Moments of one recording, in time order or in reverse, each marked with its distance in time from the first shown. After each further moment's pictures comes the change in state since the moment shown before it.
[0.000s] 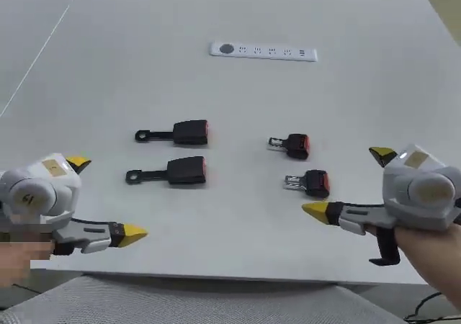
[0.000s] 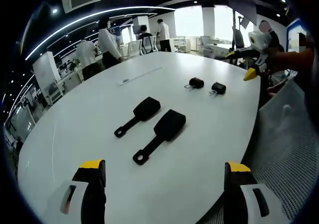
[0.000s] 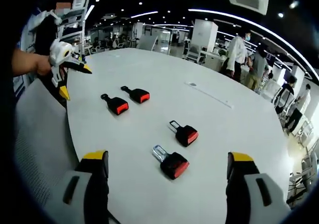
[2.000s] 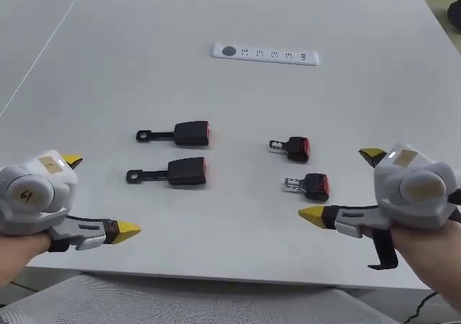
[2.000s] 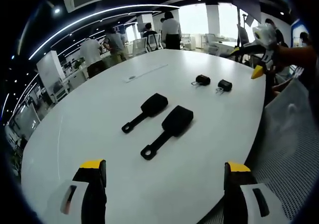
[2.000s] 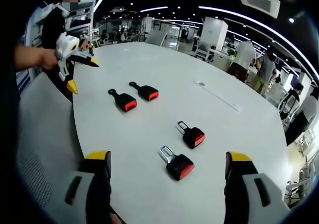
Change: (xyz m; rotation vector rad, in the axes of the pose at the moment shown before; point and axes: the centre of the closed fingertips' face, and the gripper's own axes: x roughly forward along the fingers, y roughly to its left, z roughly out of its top) left arm -0.004 0.010 -0.002 0.009 0.017 0.040; right arm 0.001 0.015 0.014 -0.059 0.032 0.067
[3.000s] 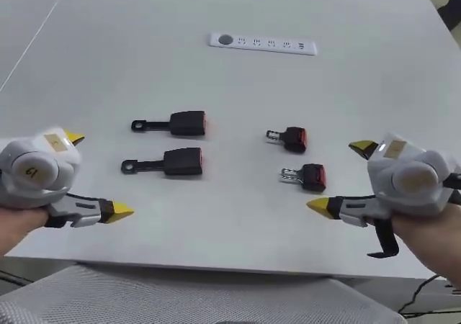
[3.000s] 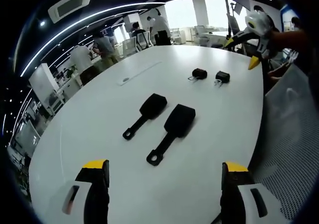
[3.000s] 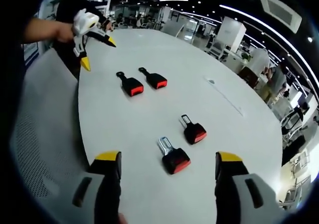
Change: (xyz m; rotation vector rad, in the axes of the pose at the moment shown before) left arm 0.013 0.011 0.009 0.134 0.042 -0.022; right arm 0.001 -0.001 -0.010 -0.172 0.087 0.048
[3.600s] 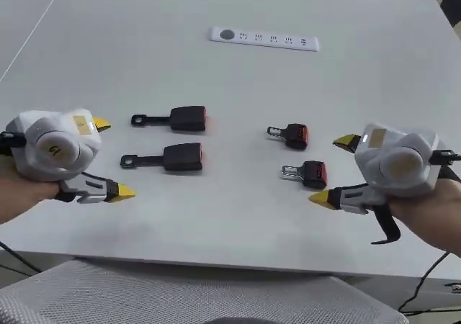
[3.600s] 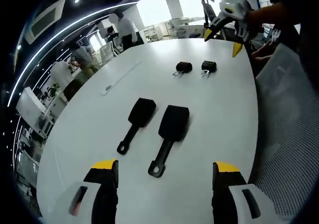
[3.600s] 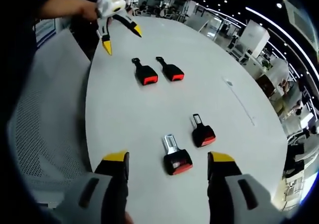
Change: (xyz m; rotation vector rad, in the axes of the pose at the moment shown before) left arm 0.023 -0.001 0.013 0.199 0.029 -0.102; right arm 0.018 0.006 -0.005 -0.176 0.083 0.131
